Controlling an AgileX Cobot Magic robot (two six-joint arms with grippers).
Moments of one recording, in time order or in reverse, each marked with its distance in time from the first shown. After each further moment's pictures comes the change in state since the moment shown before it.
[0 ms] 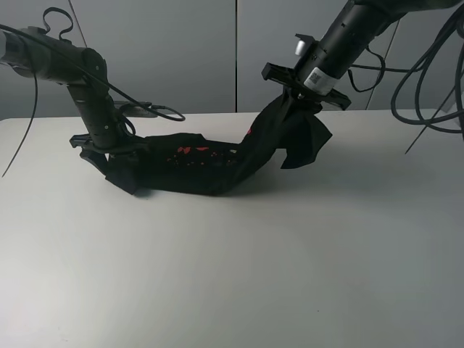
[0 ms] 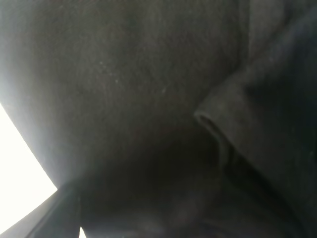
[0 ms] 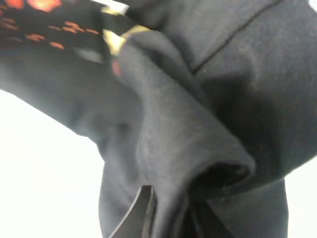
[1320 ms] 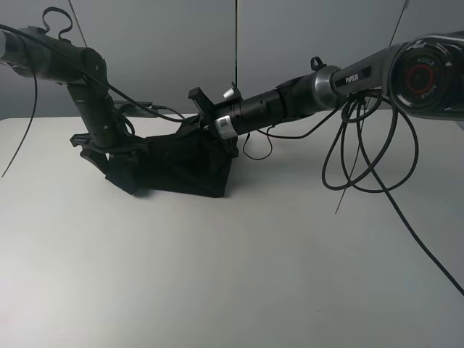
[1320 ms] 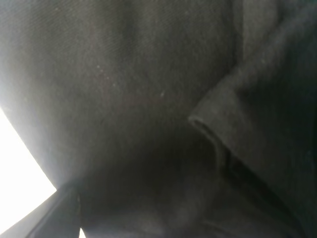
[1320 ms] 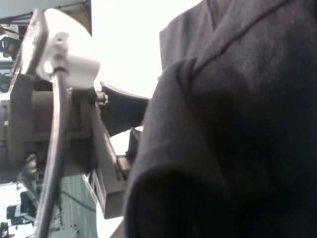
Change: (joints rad) left arm 0.000 0.000 0.000 -0.007 -0.002 0.034; right arm 0.169 0.380 -0.012 0.997 -0.242 -0.551
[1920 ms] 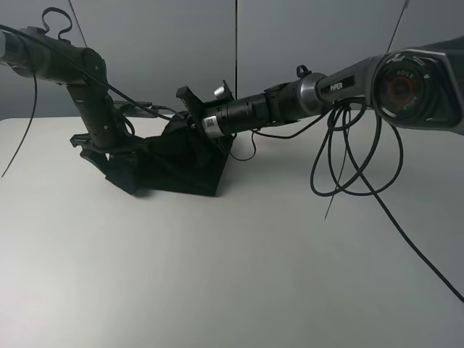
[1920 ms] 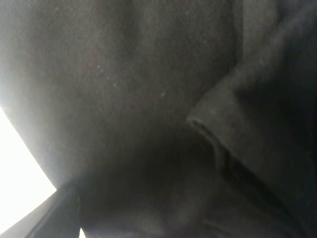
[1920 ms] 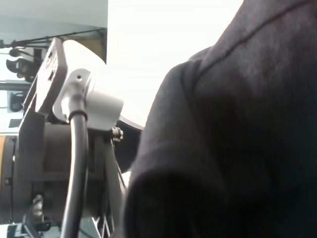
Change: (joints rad) left arm 0.000 0.000 0.000 -0.006 0.000 0.006; right arm 0.040 0.042 -0.050 0.139 -0.058 -0.101
